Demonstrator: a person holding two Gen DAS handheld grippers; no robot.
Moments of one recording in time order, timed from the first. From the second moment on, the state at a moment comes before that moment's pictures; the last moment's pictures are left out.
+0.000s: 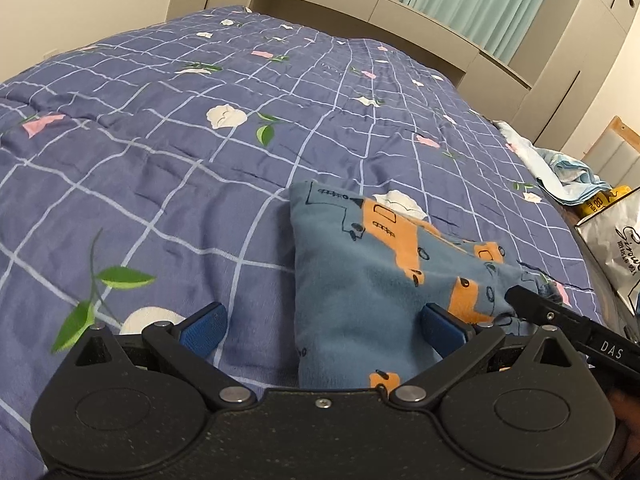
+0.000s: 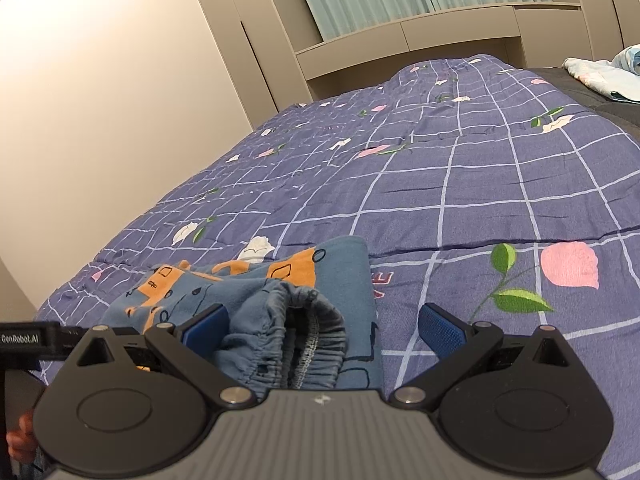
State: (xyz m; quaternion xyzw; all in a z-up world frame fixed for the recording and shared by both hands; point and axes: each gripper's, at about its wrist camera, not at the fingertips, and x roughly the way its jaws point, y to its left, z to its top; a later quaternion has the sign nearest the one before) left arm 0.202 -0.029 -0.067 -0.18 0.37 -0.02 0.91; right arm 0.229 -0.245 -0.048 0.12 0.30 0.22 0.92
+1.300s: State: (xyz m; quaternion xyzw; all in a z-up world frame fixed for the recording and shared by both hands) left arm 0.201 -0.026 -0.065 -0.19 0.39 -0.02 0.90; right arm 0.223 -0.263 -0.054 0.17 0.27 0.26 0.91
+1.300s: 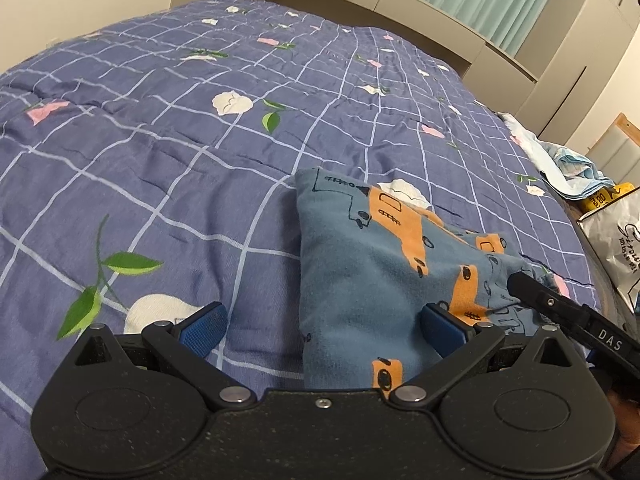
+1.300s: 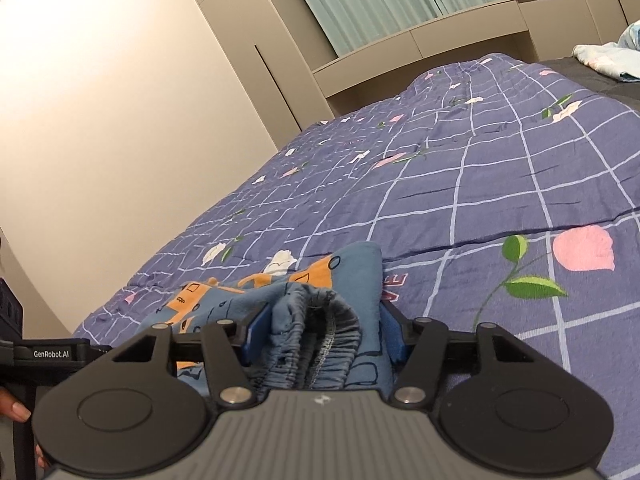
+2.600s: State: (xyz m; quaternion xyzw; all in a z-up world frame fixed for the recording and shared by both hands) left arm 0.182 -0.030 -0.055 -0.23 0.40 -0.05 0.89; right arm 0.221 -0.258 -0.051 0.16 0.28 0.25 0.91
